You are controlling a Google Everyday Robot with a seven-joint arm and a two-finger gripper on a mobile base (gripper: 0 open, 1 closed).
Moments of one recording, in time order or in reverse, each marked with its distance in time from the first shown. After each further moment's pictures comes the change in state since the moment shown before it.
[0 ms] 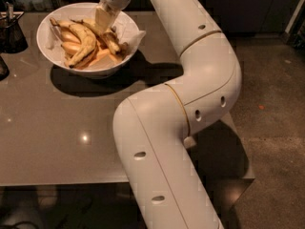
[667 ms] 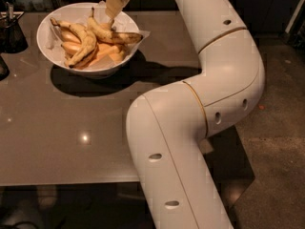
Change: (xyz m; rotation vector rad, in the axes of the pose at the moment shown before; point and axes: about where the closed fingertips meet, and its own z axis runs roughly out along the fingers) arm 0.006 -0.010 -0.050 0.044 -0.074 -0.006
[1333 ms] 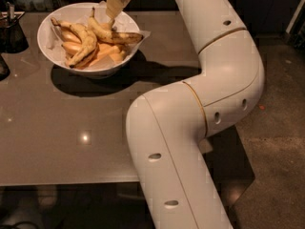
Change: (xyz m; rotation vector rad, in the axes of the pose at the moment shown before) arm -0.002 -0.001 0.004 0.001 -0.003 0.000
